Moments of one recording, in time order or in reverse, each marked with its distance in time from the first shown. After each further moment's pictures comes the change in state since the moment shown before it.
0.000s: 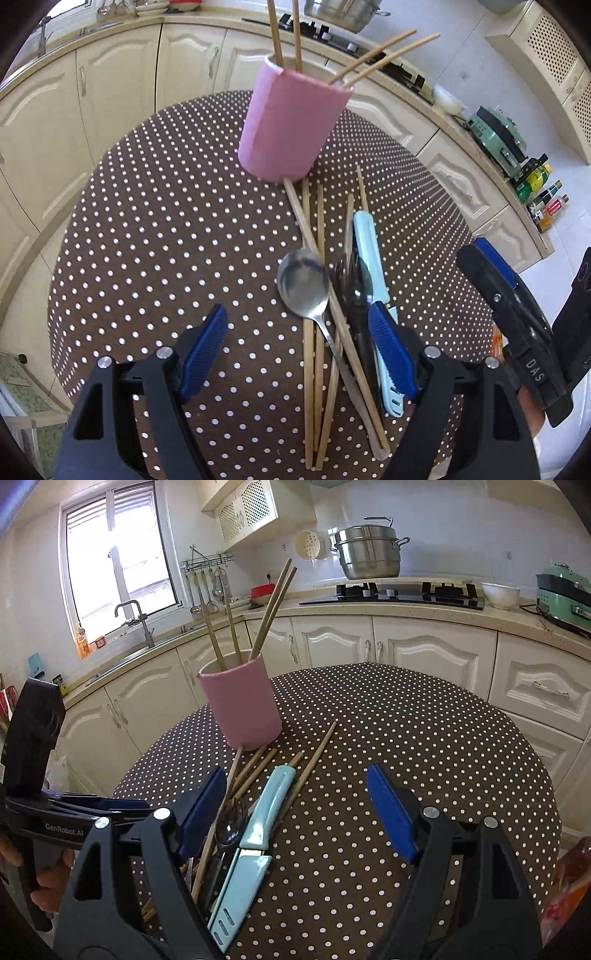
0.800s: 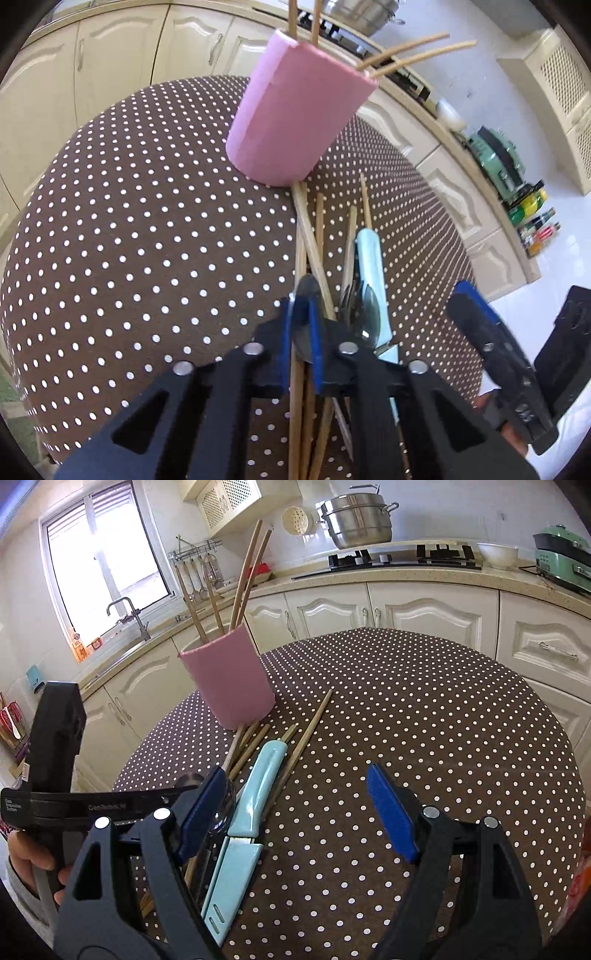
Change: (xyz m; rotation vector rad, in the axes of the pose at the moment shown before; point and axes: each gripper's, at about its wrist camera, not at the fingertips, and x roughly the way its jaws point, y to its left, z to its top) left arm 0.043 -0.001 0.025 -0.087 -0.024 -0.095; right arm 0.026 -0.009 -0.004 0.064 0.124 0.023
